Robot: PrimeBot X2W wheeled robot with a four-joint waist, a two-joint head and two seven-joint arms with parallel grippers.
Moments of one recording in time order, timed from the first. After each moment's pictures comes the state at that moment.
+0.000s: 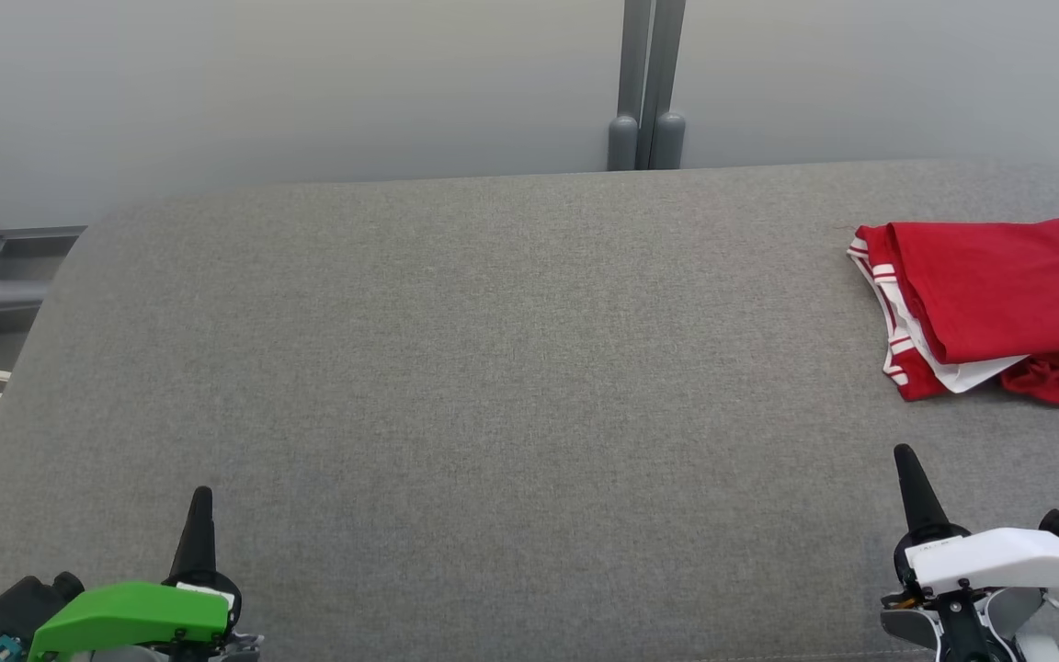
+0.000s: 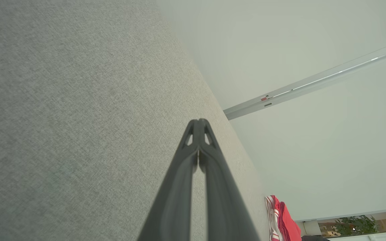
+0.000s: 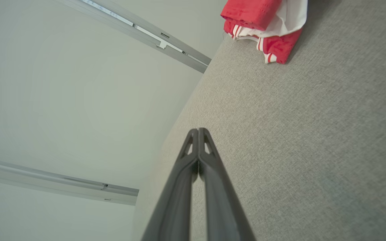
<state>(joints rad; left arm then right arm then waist) -0.04 0.08 0.04 0.30 -1.16 -0.09 0.00 -0.04 -0.04 -0.08 0.27 1.10 0.13 -0.03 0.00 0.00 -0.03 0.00</state>
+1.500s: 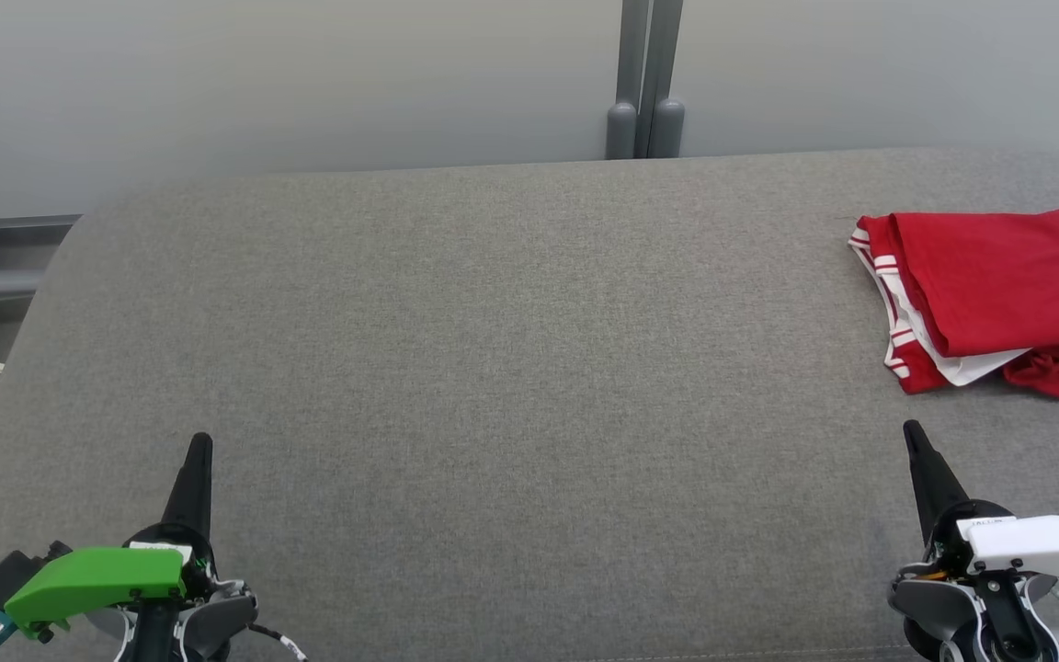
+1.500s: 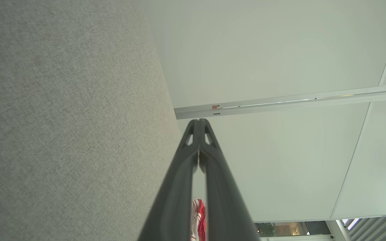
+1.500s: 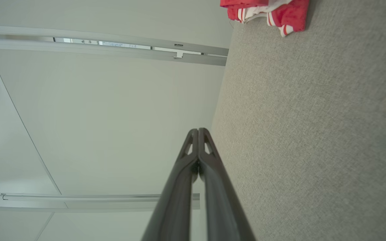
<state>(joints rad) -0.10 0.06 0.09 0.28 -1.50 -0.12 0.10 -0.05 -0.05 -0.11 0.22 1.48 0.13 0.06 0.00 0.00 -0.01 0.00</state>
